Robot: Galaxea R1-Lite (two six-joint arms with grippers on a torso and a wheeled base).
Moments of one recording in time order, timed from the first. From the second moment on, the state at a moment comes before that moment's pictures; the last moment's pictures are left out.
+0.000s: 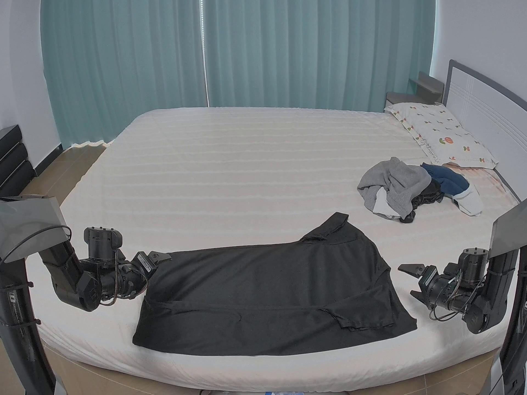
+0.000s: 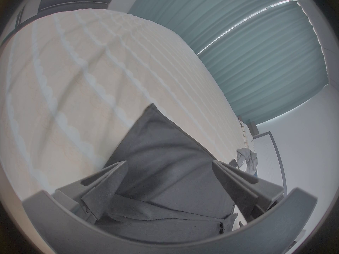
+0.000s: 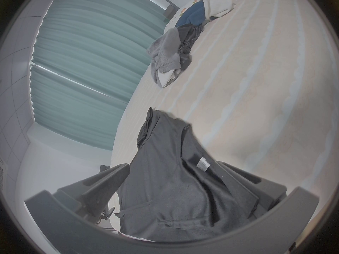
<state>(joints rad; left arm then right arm) -0.03 2.19 -0.59 -0.93 -0.23 -0.85 -0.04 2.29 -0.23 -1.55 0.35 0.90</state>
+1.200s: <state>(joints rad) 0.01 2.44 -1.20 -0.59 -0.12 -0.62 -0.01 2.34 -0.23 -1.55 0.35 0.89</state>
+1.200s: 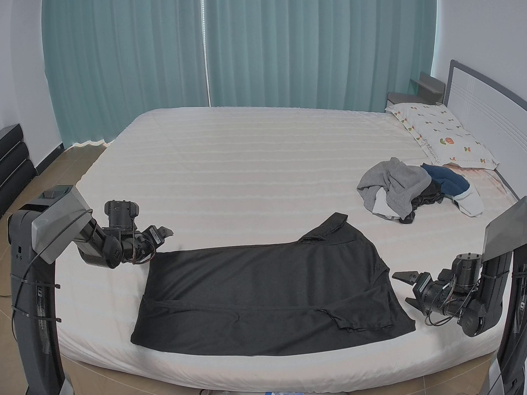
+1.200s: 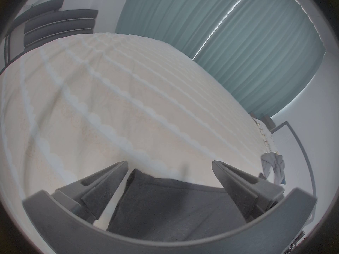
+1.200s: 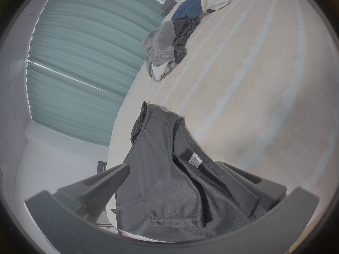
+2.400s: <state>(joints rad) 0.03 2.49 -1.20 -0.63 -0.08 -0.75 -0.01 2.31 -0.31 -1.54 0.34 0.81</state>
